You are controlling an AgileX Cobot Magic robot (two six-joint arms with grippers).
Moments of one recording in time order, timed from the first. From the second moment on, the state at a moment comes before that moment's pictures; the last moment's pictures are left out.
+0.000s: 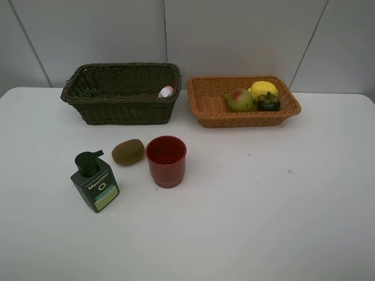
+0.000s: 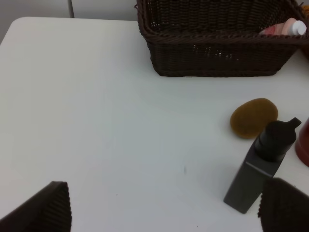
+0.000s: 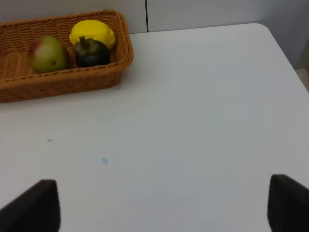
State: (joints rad) left arm -0.07 -0.01 -0.50 0.02 1.07 -0.14; right arm -0.08 0.00 -0.52 -0.08 1.07 0.04
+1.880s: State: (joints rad) left arm -0.08 0.99 -0.80 -0.28 0.98 0.45; right arm -0.08 0.00 -0.52 -0.08 1.07 0.04
